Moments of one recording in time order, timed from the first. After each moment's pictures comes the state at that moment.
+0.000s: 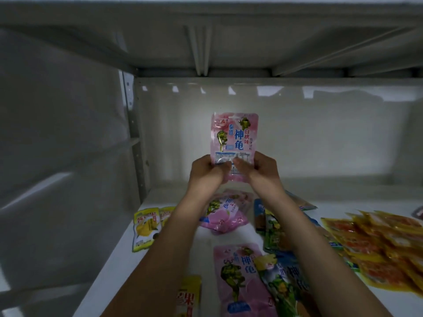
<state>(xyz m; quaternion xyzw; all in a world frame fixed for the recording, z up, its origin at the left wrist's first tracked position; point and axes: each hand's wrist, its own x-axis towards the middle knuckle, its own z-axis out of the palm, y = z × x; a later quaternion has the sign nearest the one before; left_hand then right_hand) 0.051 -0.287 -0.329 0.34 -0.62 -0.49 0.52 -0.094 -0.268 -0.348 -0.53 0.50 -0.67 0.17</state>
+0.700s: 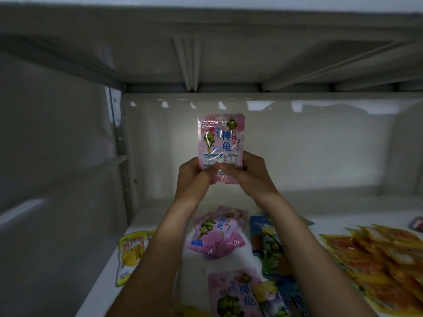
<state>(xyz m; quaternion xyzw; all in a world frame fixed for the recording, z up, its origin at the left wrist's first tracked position) 0.044 -0.336 -0.319 0.27 -0.64 -0.46 0.56 -0.102 -0.295 -0.317 -0.58 0.46 -0.65 0.16</state>
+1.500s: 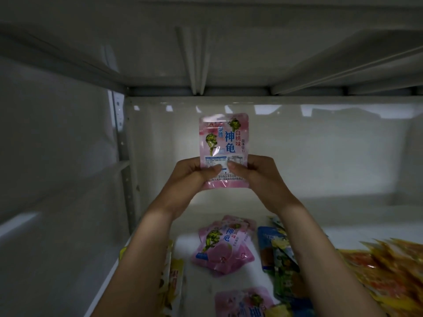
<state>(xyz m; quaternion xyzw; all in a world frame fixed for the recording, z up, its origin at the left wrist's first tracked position) 0.075 -0.356 -0.296 0.18 -0.70 -0.52 0.45 -0.109 -0.299 -0.303 -0.60 0.43 -0.64 0.20</state>
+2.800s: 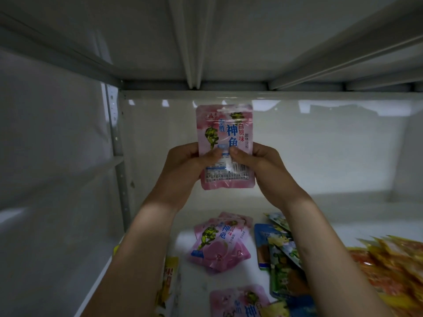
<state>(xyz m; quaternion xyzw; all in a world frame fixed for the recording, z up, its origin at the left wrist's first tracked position) 0.068 -0.343 -0.284 0.13 -0.67 -0.53 0.51 -0.110 -0.281 -0.289 -0.57 0.35 -0.67 0.32</state>
